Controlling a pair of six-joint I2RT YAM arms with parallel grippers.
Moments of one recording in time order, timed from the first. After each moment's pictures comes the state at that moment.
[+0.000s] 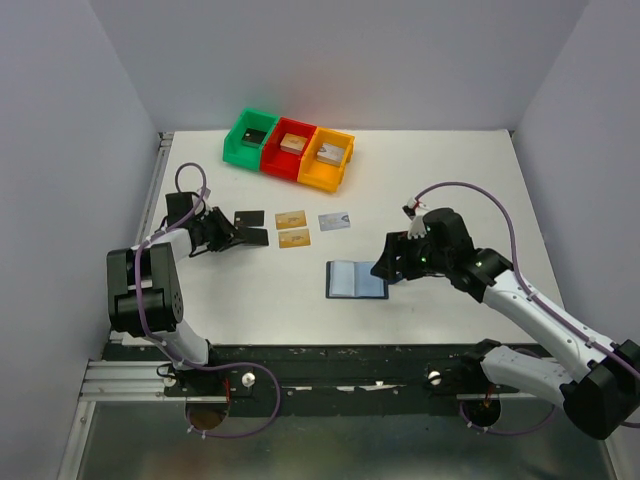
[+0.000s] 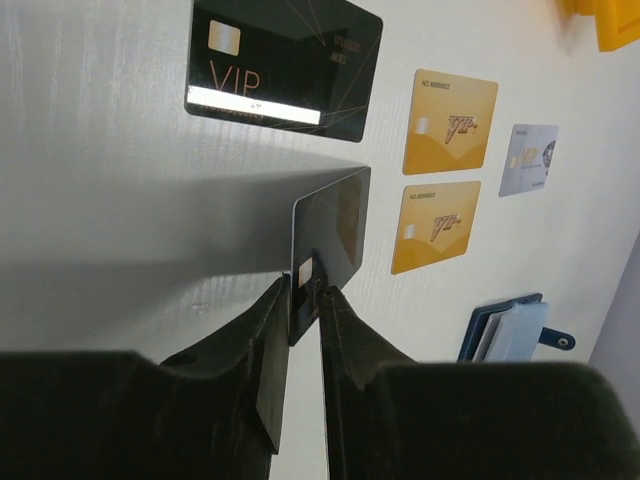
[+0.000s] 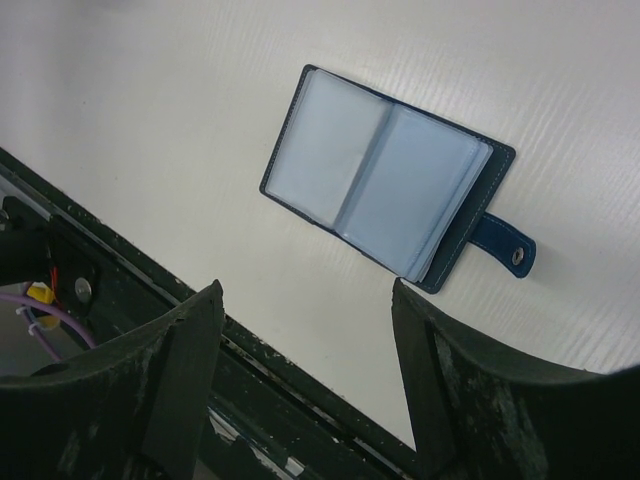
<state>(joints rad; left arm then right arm) 0.17 1.63 0.81 -0.06 0.60 -0.47 0.57 1.04 0.79 -0.46 -0.24 0.42</state>
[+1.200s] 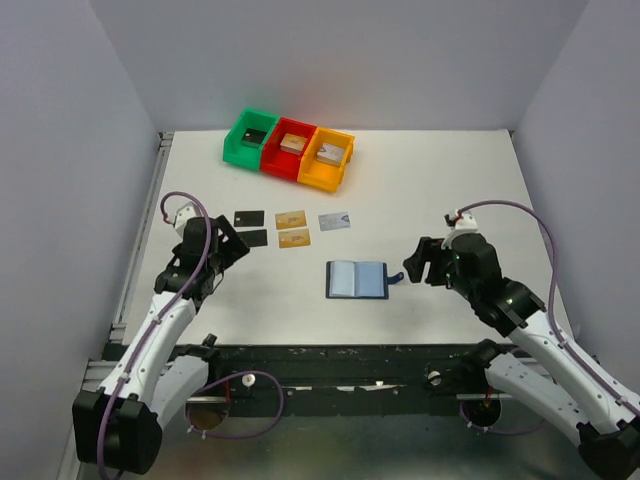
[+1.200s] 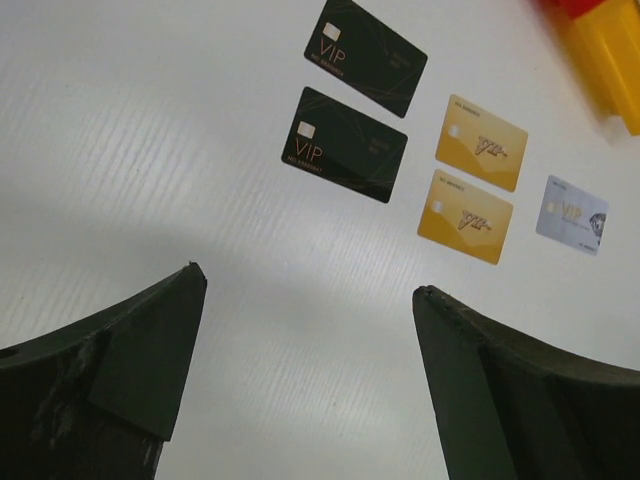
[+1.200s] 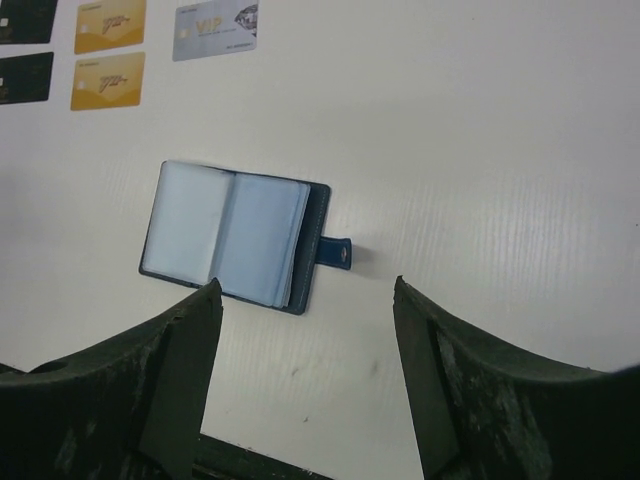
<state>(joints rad) -0.18 0.88 0.63 -0.42 -0.22 -0.71 0.57 0.72 0.65 -0.49 0.17 0.42</state>
